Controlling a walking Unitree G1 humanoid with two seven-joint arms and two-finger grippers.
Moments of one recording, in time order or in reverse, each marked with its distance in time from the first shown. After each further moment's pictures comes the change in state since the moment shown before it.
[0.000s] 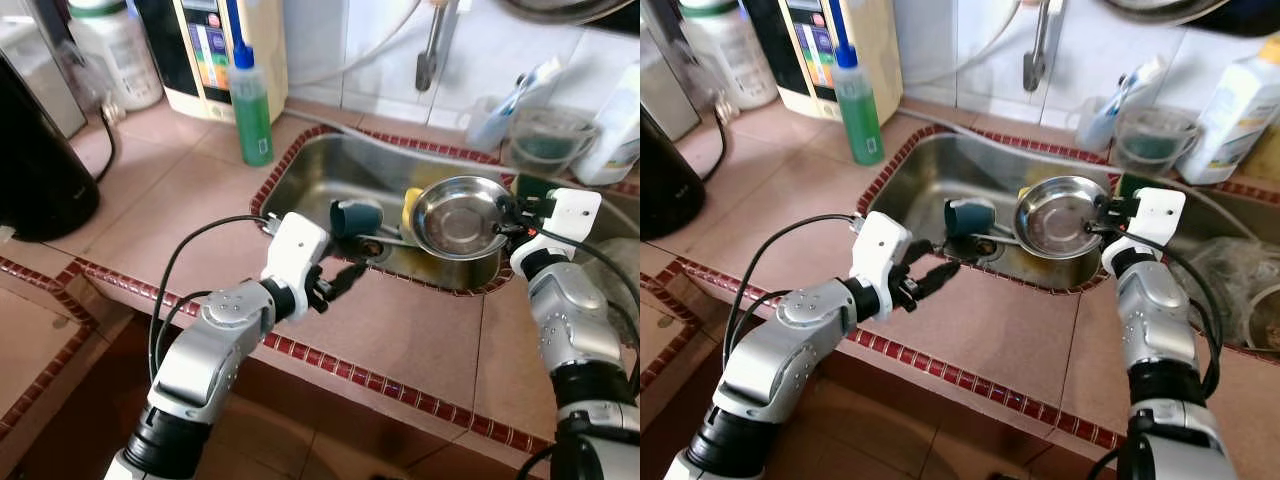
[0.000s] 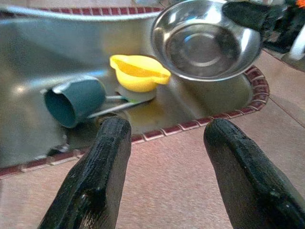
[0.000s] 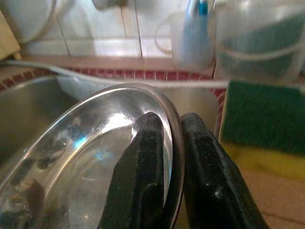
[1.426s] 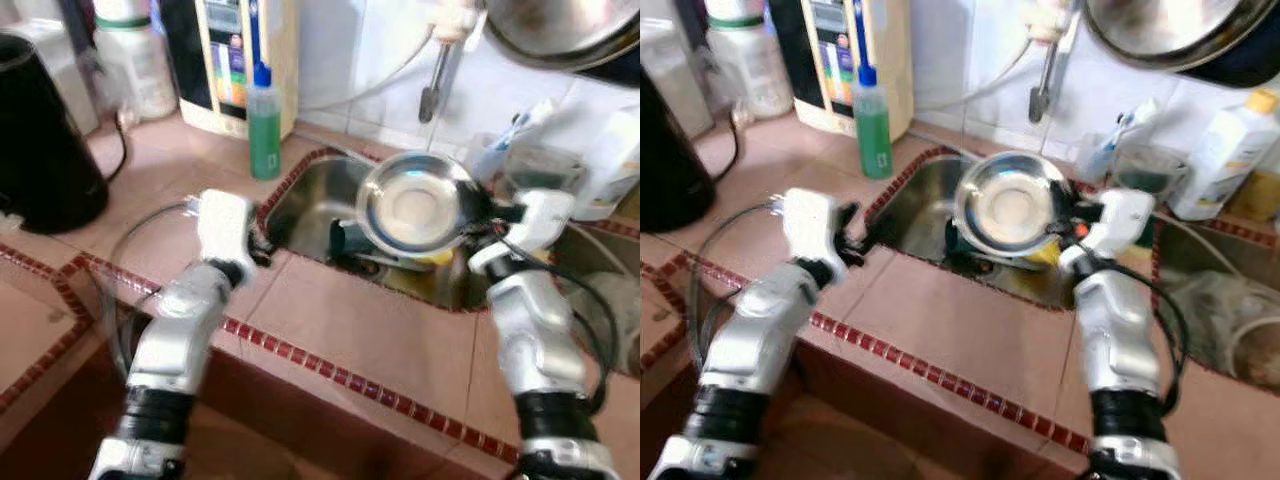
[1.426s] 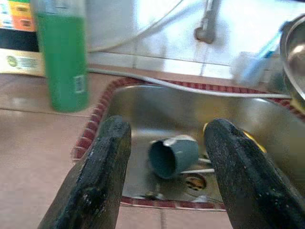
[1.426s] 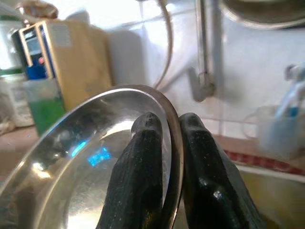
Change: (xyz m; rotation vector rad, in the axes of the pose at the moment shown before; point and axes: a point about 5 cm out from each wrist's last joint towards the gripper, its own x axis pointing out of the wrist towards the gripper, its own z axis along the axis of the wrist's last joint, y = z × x) left arm -0.013 0.071 -0.003 -0.019 -0.202 0.357; right arm -0.019 0.055 0.013 0.098 -0.222 0.222
